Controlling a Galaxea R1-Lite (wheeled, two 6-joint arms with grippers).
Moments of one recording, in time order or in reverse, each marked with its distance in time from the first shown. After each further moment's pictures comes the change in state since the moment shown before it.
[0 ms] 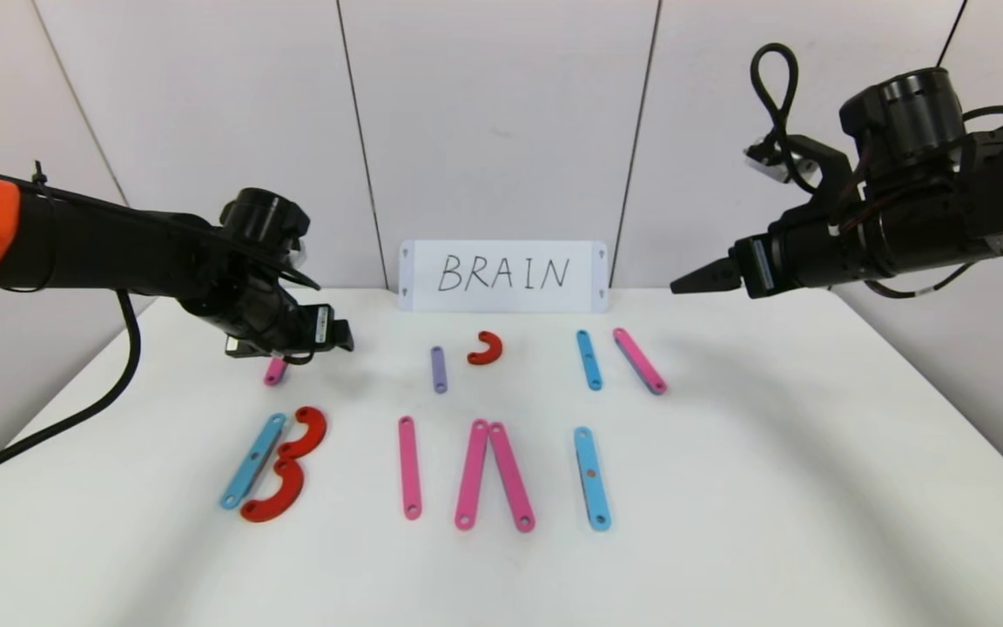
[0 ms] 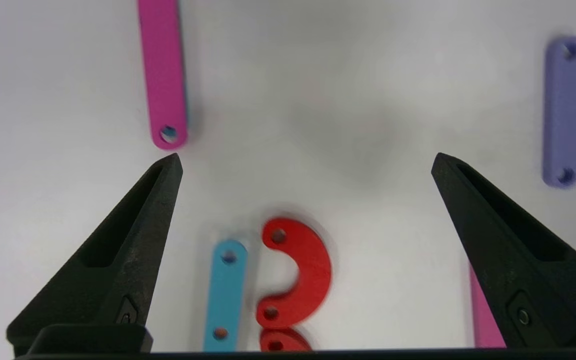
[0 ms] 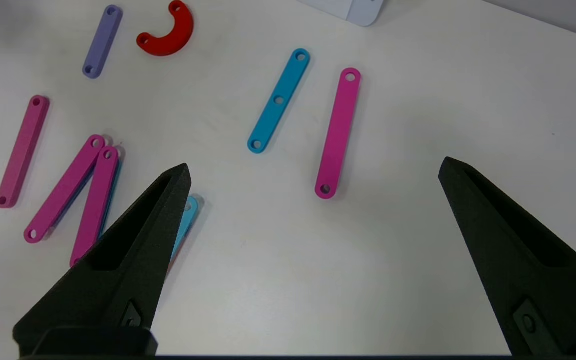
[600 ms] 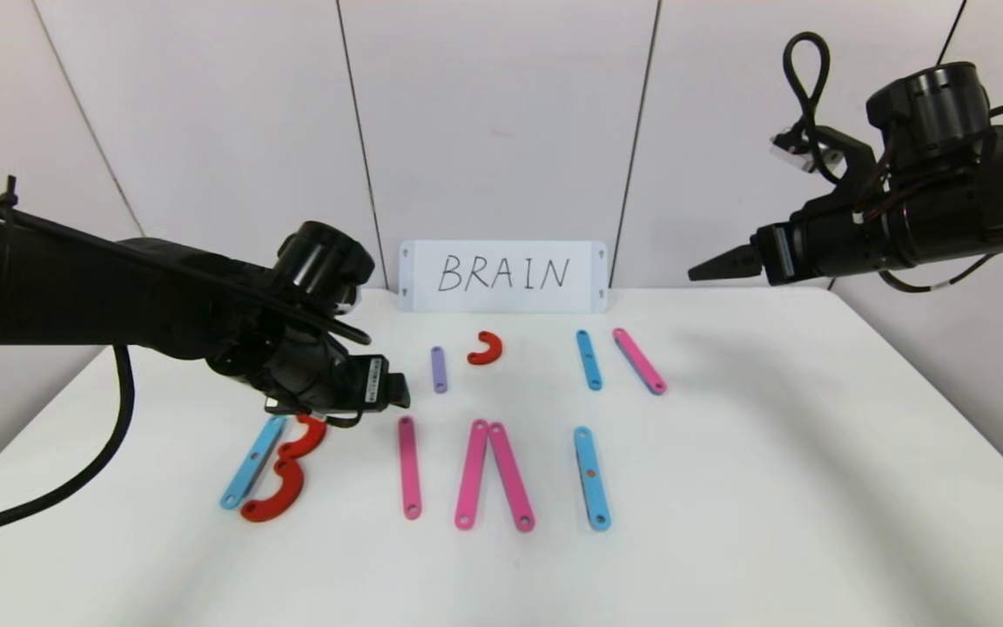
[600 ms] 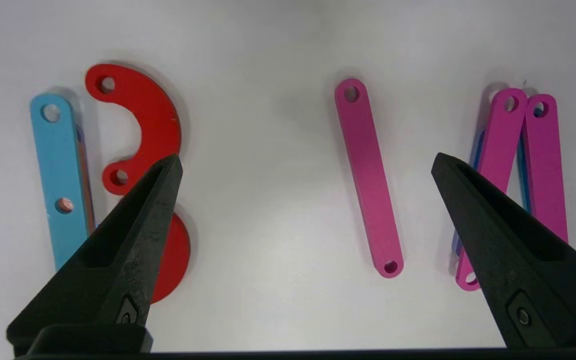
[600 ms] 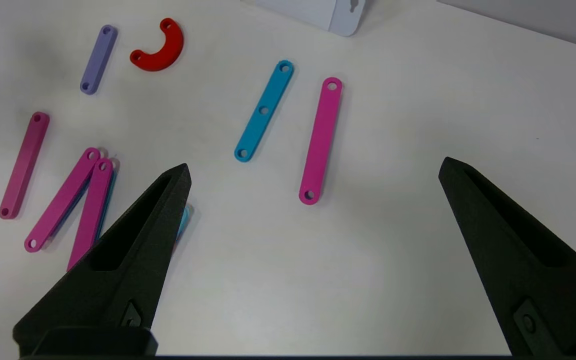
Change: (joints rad) left arm -0.238 -0.144 0.223 -0.002 0.009 -0.132; right arm -0.068 0.013 -0.030 0.003 0.055 -0.001
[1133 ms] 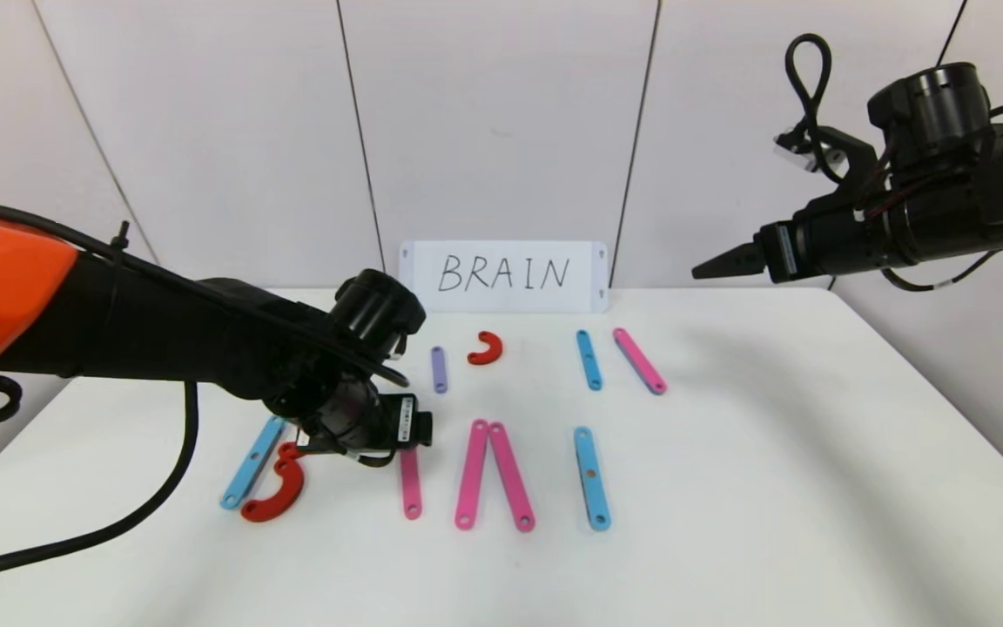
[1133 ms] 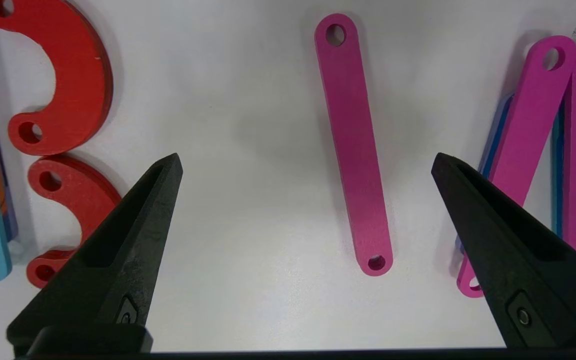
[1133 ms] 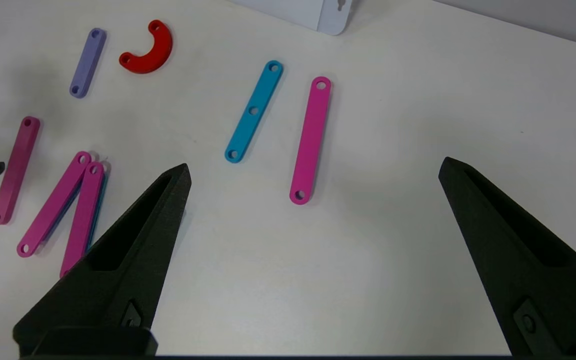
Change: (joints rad) left arm -0.096 0.073 0.034 -0.006 0.069 -0.126; right arm -0.014 0.013 -0.022 0.018 0.000 0.001
